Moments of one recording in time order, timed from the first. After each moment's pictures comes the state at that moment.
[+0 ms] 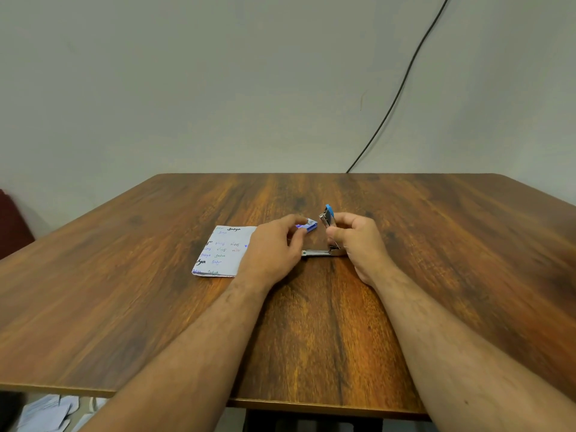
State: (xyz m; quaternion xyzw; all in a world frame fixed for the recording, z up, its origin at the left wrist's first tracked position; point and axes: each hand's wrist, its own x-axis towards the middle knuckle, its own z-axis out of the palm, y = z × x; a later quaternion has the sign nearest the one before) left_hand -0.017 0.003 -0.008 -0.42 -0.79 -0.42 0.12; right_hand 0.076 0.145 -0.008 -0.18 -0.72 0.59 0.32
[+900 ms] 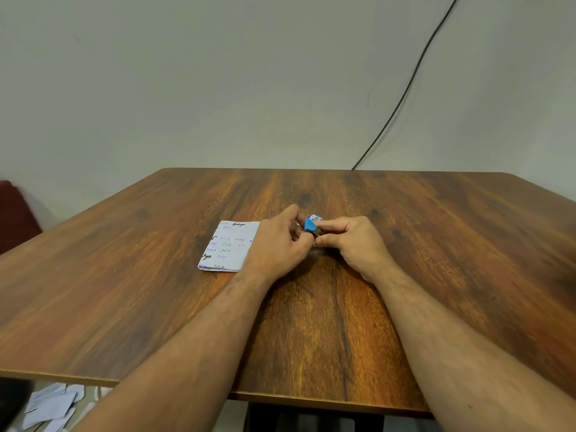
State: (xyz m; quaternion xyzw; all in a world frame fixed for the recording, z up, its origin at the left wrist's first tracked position) left_hand -0.013 -0.004 -0.003 -0.43 -0.78 -0.45 0.08; right_hand 0.069 0.146 -0.014 -0.14 -0.80 0.51 0.29
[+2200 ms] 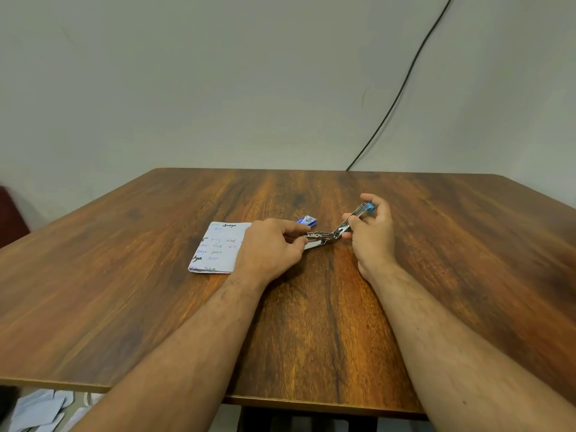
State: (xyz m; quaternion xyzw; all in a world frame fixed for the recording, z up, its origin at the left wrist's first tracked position) left_hand -0.015 0.001 -0.010 -0.37 -0.82 -0.44 0.09; right_hand 0.065 0.157 -0.013 -0.26 -0.60 0.59 0.47
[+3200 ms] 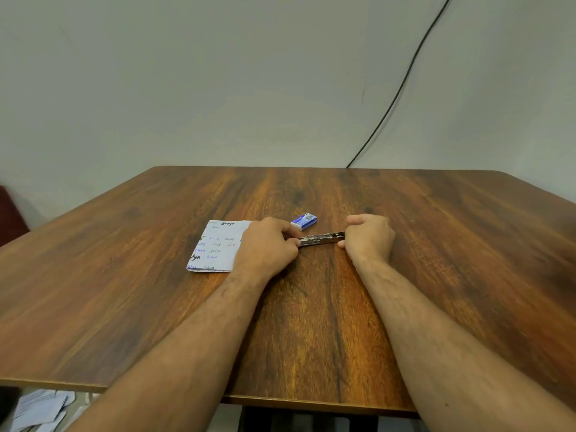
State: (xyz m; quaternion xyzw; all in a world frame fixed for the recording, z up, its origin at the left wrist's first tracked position) left_hand -0.021 0.003 -0.009 -0.33 -0.86 -0.39 0.03; right_hand 0.060 0.154 -0.014 -0.43 -0.67 0.45 0.40
